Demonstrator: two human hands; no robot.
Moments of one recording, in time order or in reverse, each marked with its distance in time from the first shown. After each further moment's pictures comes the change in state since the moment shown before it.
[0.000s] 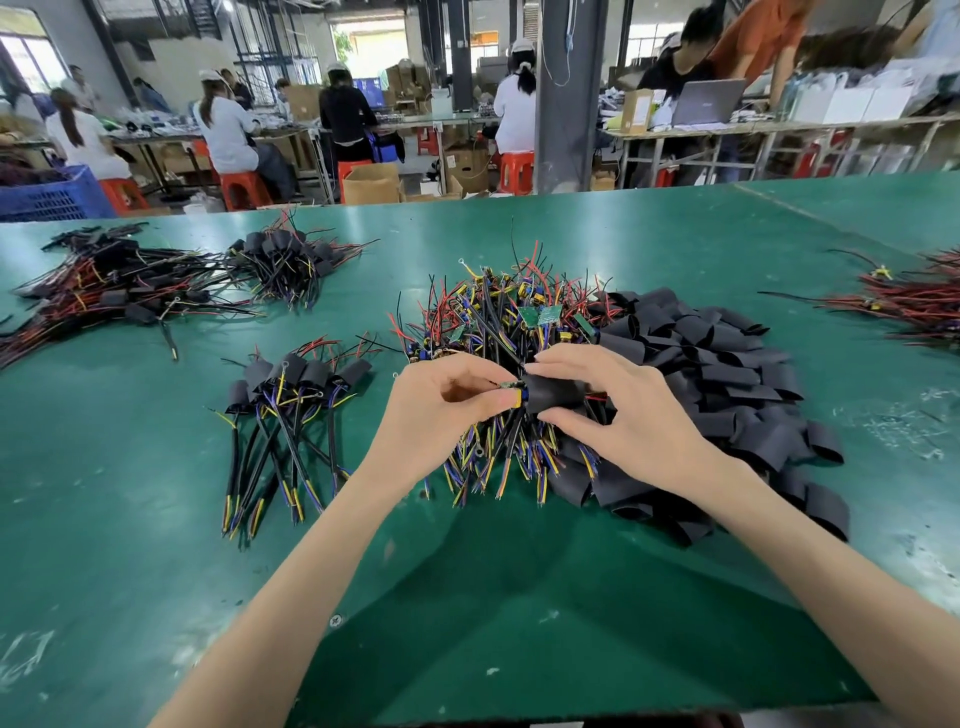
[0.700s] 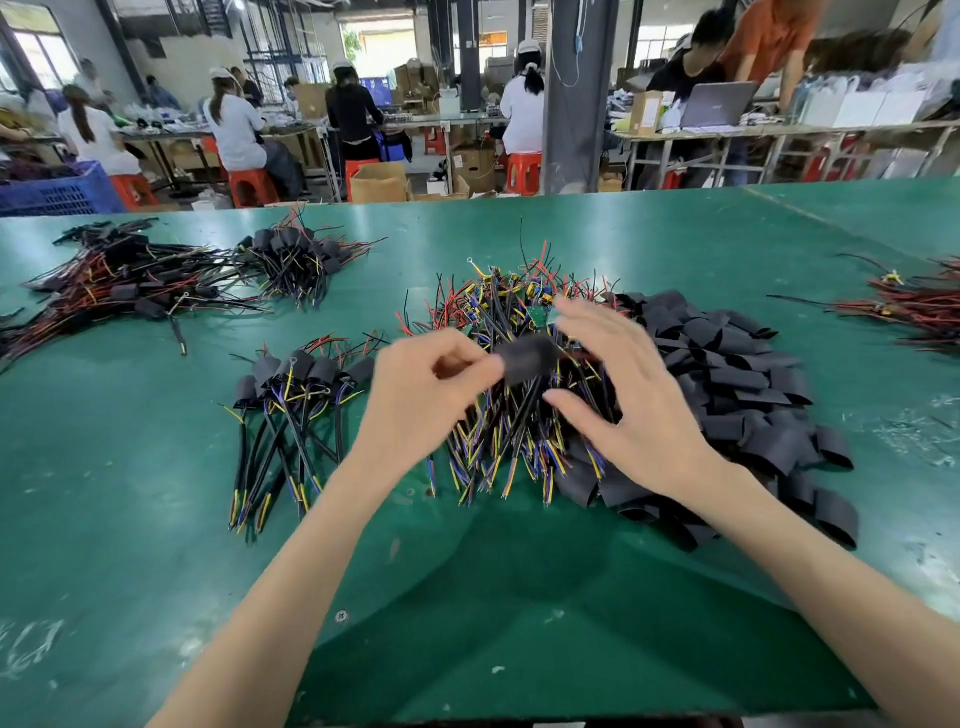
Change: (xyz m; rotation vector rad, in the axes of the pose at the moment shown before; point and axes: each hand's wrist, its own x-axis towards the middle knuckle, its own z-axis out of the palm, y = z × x) left_hand 0.000 0.017 -0.013 0.265 0.157 0.069; right_hand 0.004 -0.001 0.004 -0.164 0.198 -0.164
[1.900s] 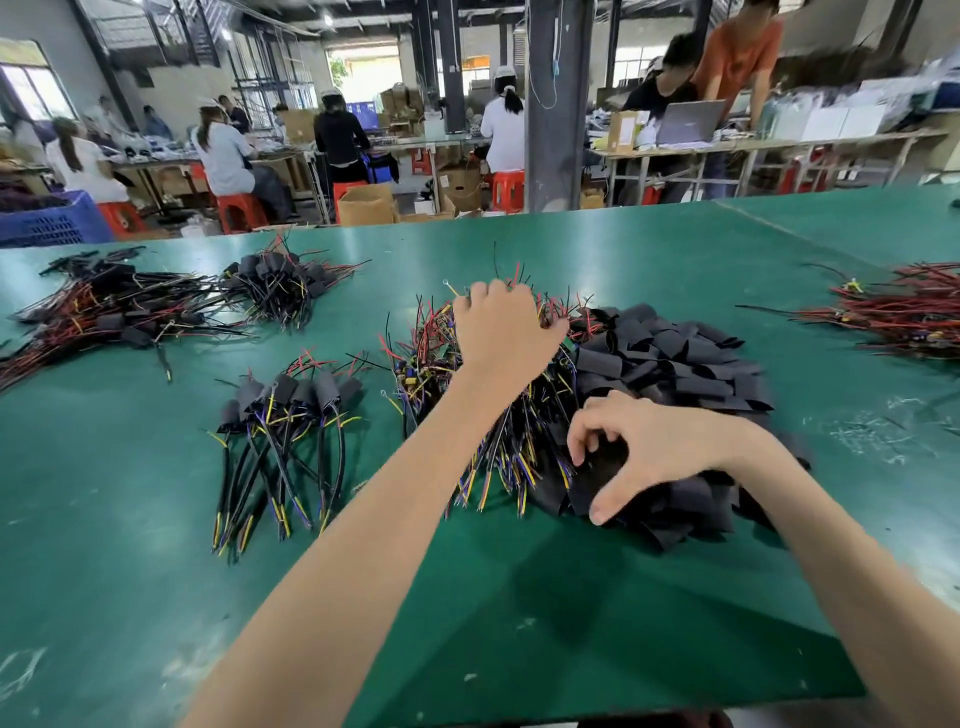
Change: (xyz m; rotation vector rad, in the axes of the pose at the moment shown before) left_hand 0.087 0.028 0.092 0.885 -0.050 0.029; right_hand 0.001 0.031 -0.049 0.077 -1.002 0.422
